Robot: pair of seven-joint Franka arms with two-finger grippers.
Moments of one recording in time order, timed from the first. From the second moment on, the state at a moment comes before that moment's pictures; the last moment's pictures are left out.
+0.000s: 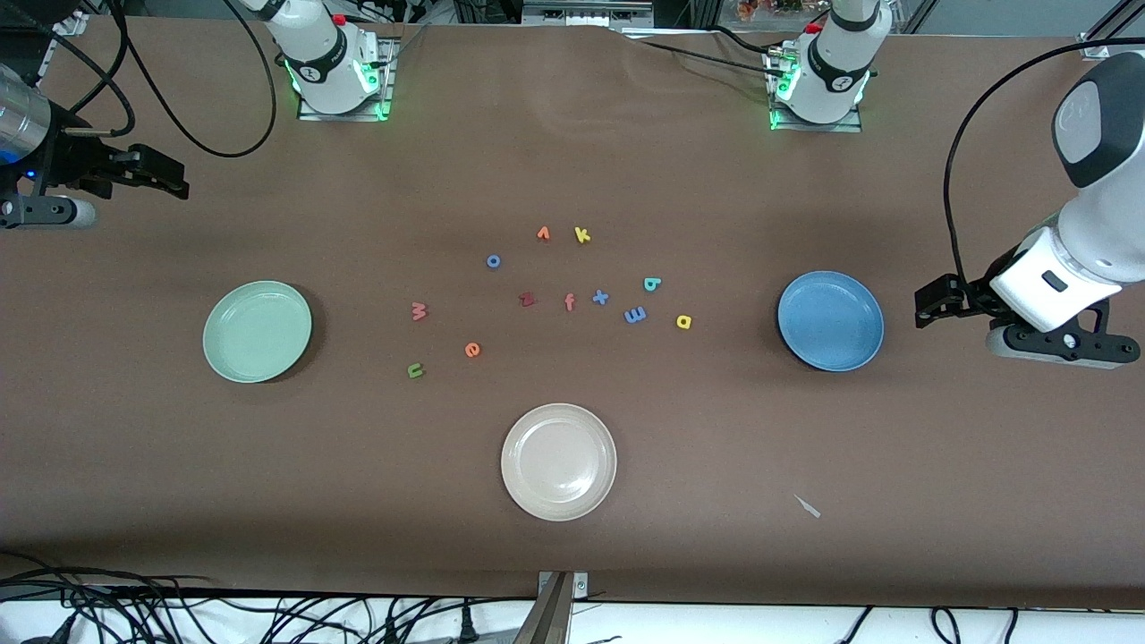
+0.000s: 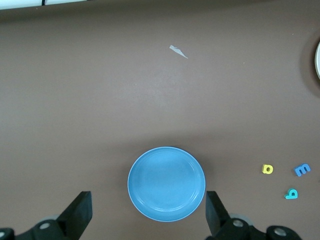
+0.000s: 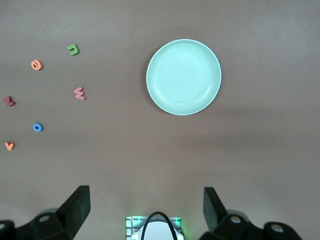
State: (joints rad) left arm 0.07 0.23 -0.15 -1.53 0.03 1.79 0.03; right arm 0.01 -0.01 0.03 -1.63 -0.02 1.46 0.02
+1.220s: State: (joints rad) left arm 0.04 0.26 -0.15 -1.53 0.03 1.79 0.02; right arm 0.01 0.01 0.03 -1.63 -0.02 1.46 0.02
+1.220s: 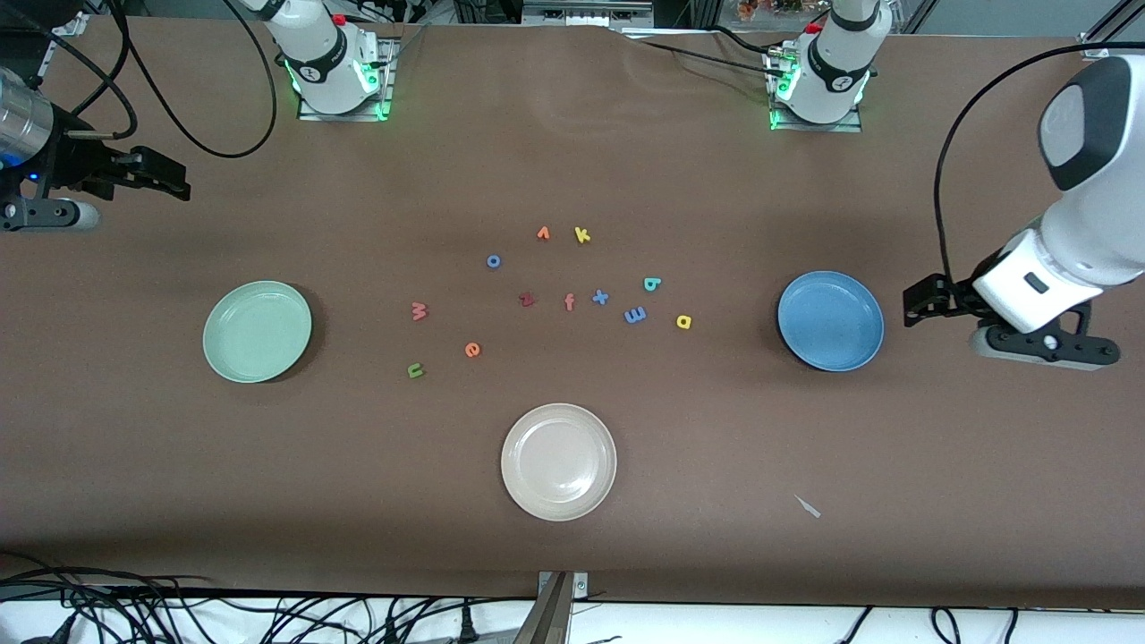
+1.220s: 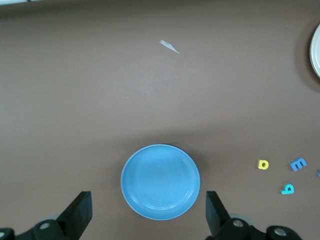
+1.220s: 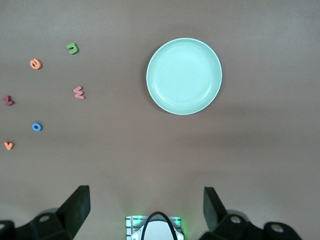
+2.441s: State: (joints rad) left arm -0.22 0.44 -0.20 -1.71 -0.03 1.93 -0.45; right arm 0.21 0.18 0.04 -1.79 -0.01 1.82 0.20
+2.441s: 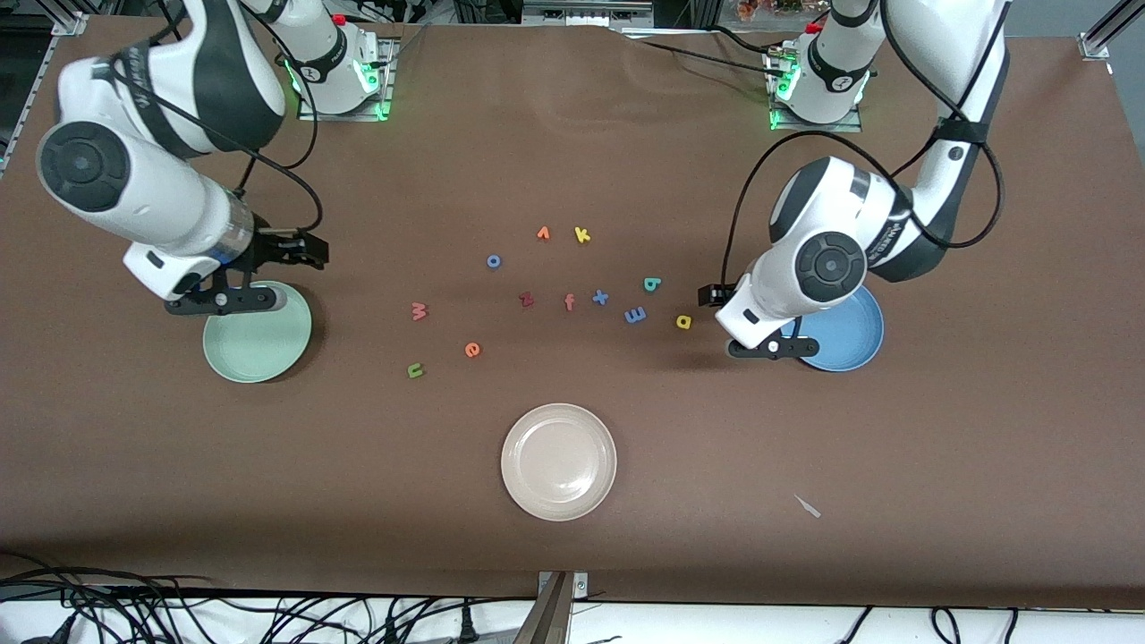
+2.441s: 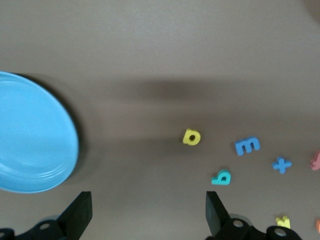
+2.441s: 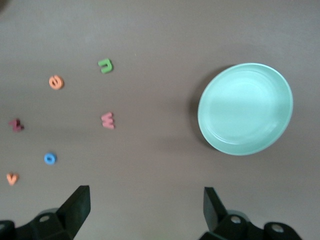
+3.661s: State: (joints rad) left arm -0.27 0.61 -0.24 -1.82 -0.05 2.29 -0.52; right arm 0.36 0.35 0.04 -2.20 -0.01 2.59 0.39
